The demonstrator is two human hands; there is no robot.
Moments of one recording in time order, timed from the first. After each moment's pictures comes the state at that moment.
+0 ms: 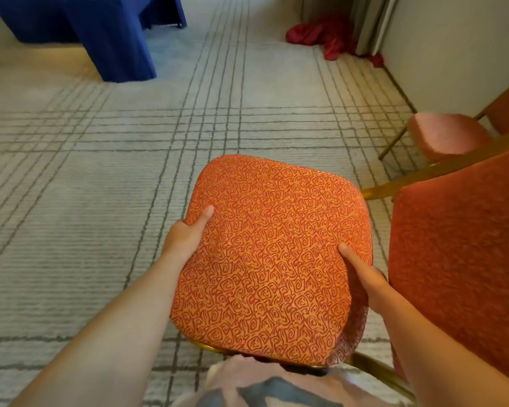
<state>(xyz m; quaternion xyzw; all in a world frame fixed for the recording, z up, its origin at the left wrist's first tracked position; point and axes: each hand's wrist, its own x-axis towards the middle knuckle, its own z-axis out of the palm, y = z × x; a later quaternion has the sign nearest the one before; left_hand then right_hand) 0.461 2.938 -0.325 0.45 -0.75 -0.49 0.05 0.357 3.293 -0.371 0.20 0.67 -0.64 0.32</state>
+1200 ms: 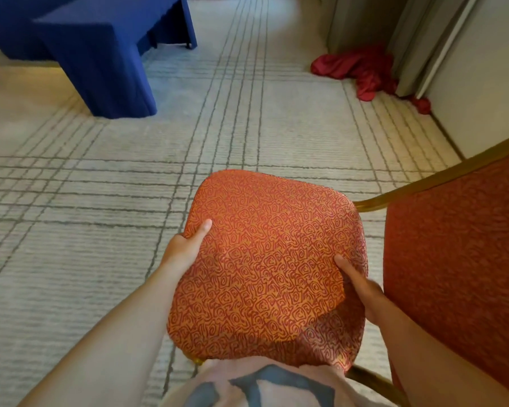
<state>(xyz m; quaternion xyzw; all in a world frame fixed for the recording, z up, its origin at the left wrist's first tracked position) -0.161 2.490 -0.369 0.48 -0.71 -0.51 0.04 -0.277 2.841 -0.384 0.20 0.69 -0.60 0.35</state>
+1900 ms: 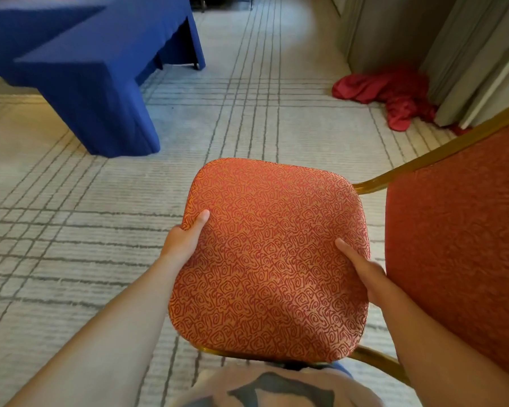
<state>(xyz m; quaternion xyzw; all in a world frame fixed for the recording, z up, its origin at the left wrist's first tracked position) -0.580 2.174 -0.342 0.50 -0.70 -0.51 0.07 -0.714 2.519 -0.352 0.17 0.71 -0.58 0.35</state>
